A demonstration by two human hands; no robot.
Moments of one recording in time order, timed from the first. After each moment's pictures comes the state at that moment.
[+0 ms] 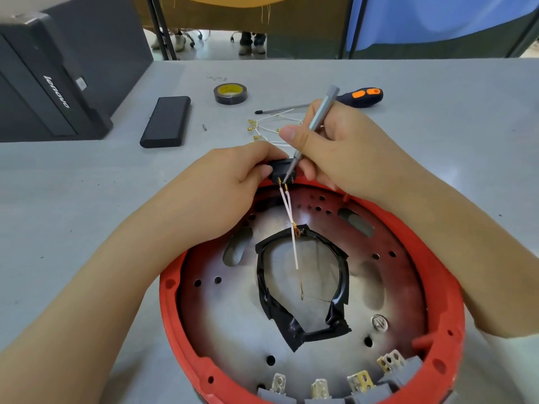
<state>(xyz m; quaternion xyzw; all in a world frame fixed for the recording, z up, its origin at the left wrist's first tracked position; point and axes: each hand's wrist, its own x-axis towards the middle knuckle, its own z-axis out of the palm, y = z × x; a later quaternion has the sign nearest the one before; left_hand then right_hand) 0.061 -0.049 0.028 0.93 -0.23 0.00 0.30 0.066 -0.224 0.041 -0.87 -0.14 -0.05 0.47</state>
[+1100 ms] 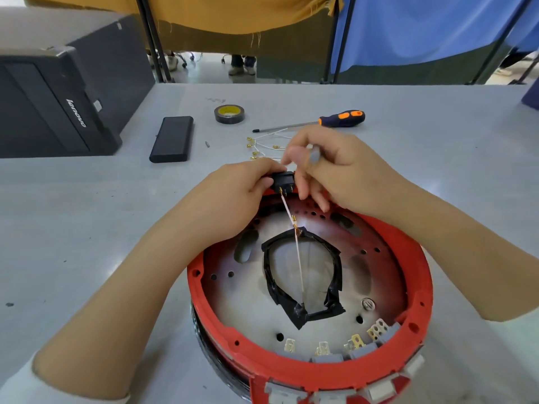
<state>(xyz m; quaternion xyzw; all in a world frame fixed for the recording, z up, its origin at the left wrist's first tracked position) 0.058 -0.047 0.028 0.92 -0.23 0.00 0.30 0.042 -0.226 0.049 -0.85 -0.21 -0.02 0.48</state>
